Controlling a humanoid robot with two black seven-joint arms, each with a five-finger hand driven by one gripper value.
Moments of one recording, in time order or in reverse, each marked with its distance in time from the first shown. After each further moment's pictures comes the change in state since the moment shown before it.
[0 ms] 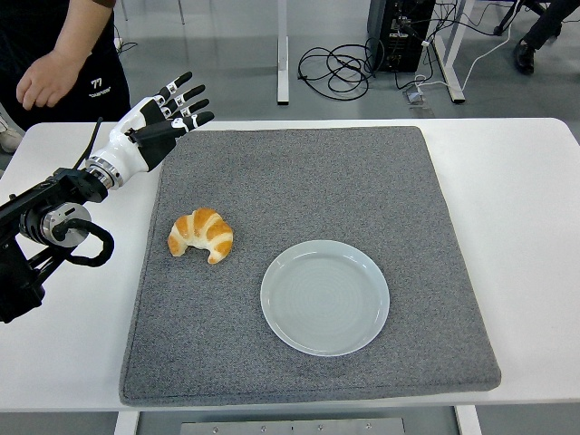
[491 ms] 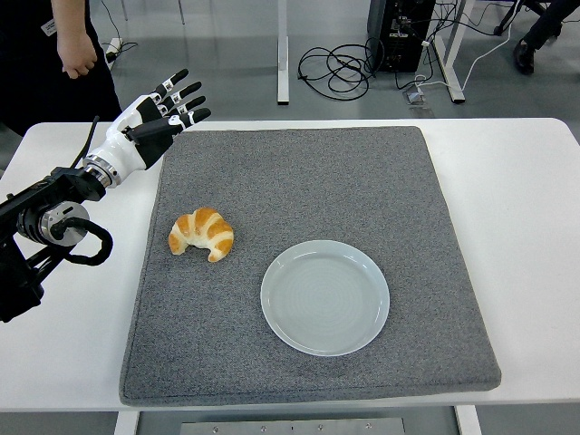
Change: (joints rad) left arm 0.000 0.003 -0.008 0.000 -0.007 0.004 -0.006; right arm 0.000 0.000 0.000 0.000 0.000 0.000 0.000
